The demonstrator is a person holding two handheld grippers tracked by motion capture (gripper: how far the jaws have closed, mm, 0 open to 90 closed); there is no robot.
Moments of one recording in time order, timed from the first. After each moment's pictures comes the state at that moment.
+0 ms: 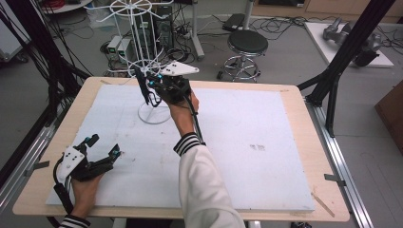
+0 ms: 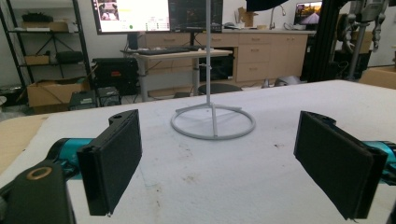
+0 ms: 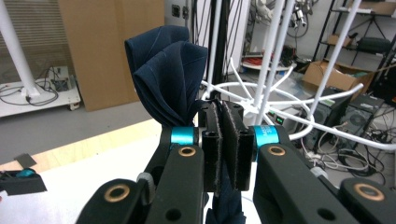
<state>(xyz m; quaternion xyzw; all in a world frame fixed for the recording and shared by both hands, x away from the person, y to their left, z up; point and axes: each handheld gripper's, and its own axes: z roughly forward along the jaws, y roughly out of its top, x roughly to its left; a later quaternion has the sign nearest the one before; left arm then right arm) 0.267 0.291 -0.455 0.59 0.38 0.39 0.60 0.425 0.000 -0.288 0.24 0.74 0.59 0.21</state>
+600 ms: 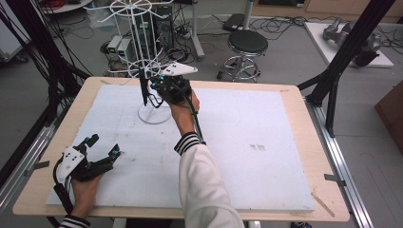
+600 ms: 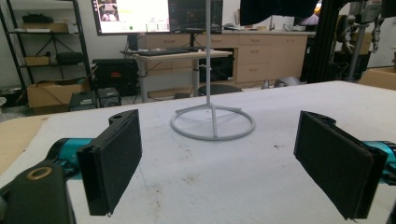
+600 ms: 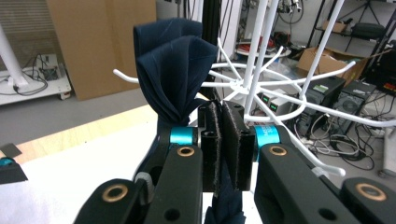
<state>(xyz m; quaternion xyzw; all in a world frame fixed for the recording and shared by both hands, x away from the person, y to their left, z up) 0.266 0.291 -0.455 0.59 0.38 0.39 0.60 0.432 0.001 -0.296 0.25 0.76 0.57 0.22</state>
